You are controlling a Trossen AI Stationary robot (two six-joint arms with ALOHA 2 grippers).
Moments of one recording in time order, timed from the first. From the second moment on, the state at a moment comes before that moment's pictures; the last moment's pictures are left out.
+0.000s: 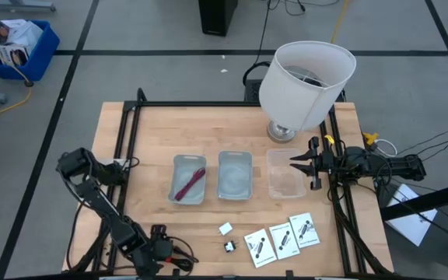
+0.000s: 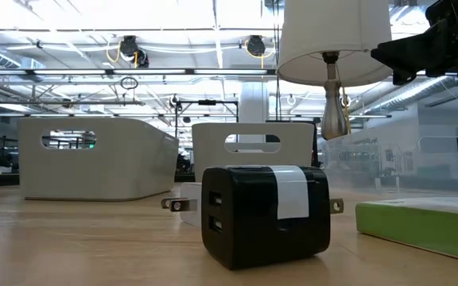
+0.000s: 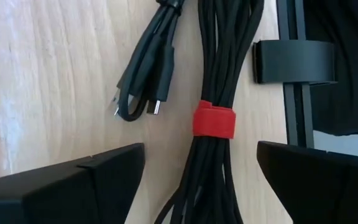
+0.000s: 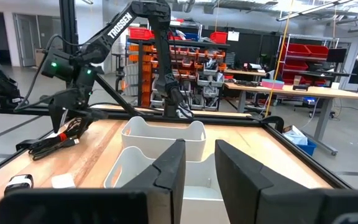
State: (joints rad) left arm -0.98 1.79 0.94 -0.34 -0.07 -0.89; right arm 0.05 0.01 0.07 0.02 0.08 -0.06
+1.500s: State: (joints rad) left arm -0.47 1.31 0.94 -0.53 -0.59 -1.07; right arm 0.05 0.01 0.07 0.02 0.08 -0.07
